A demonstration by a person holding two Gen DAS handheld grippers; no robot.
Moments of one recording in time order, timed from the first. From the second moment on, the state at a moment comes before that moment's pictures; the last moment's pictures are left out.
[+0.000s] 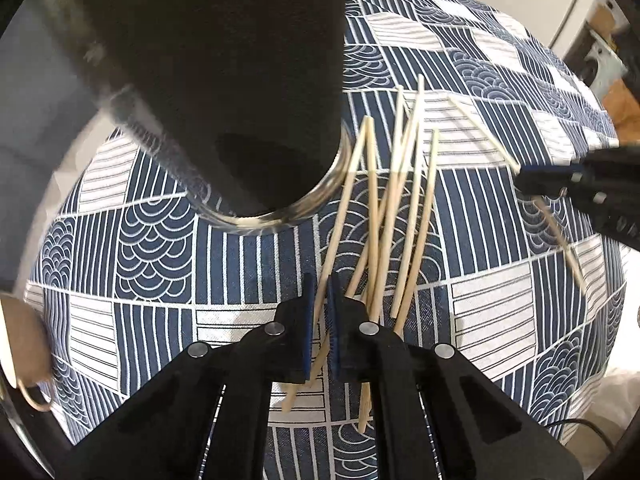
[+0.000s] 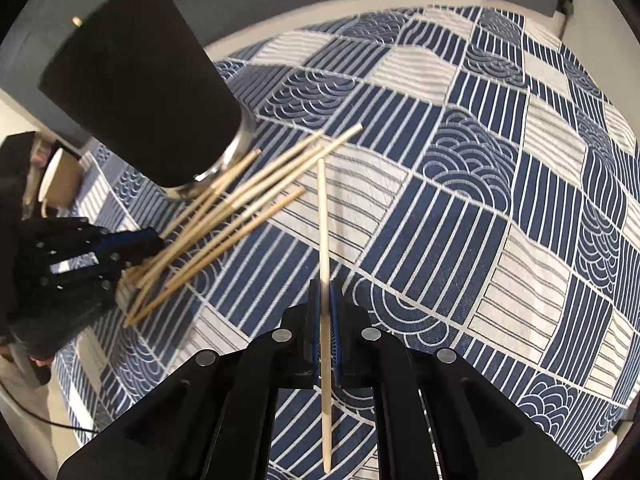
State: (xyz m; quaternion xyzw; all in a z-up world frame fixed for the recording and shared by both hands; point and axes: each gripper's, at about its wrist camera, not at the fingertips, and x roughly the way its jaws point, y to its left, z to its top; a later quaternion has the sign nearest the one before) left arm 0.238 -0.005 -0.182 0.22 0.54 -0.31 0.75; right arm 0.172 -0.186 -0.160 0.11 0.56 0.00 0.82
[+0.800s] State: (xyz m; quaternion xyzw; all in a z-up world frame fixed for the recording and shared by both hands) left arm 0.150 0.115 -0.131 -0.06 0.60 -0.20 0.78; right arm 0.193 -0.202 -0.083 0.08 0.51 0.08 0.85
